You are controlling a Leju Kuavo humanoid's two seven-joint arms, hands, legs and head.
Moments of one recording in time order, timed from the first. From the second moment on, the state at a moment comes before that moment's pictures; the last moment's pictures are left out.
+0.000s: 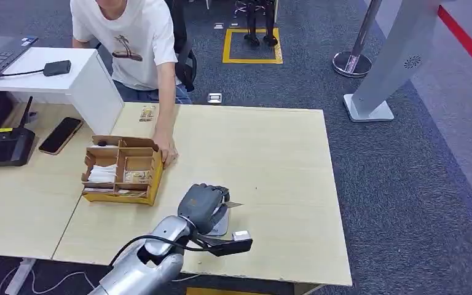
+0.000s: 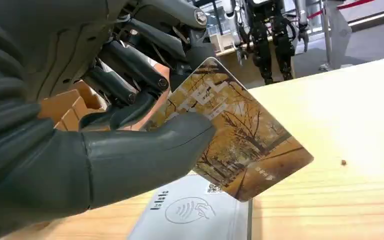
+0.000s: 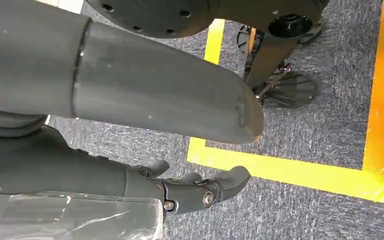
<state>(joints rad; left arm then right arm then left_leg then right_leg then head) -0.39 0.01 -0.80 -1.14 -1.03 0.07 0.06 -0.10 0.08 -1.05 -0.23 1.07 0.07 -0.10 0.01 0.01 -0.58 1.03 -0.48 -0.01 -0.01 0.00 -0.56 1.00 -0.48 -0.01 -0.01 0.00</state>
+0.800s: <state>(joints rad) -0.59 0.09 -0.80 -1.14 -1.06 0.04 0.07 -0.12 0.07 -1.05 -0.23 1.05 0.08 -0.13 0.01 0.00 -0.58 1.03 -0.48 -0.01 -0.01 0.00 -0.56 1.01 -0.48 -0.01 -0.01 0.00</state>
